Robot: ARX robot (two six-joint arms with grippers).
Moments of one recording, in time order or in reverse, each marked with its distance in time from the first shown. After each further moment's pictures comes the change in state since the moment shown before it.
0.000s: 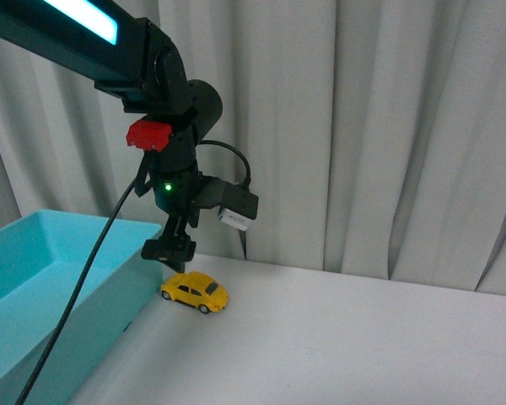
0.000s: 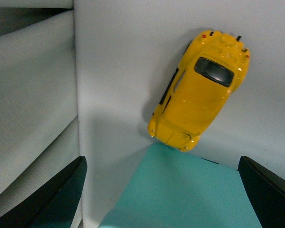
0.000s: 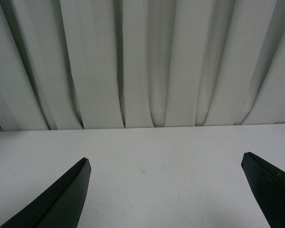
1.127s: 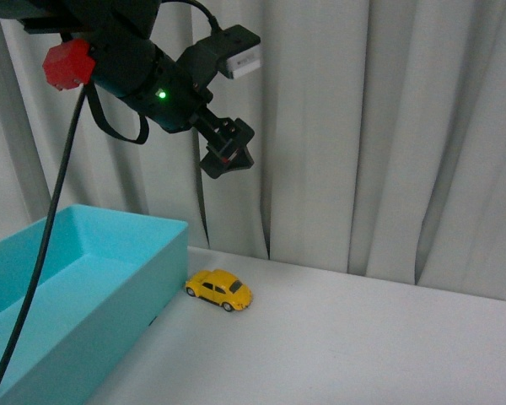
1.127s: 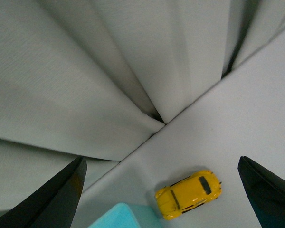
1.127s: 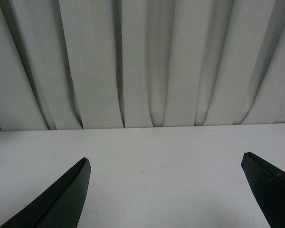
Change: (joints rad) left arm 0.054 -0.555 -0.609 0.658 0.367 -0.670; right arm 0.000 0.000 0.000 0.000 0.000 0.000
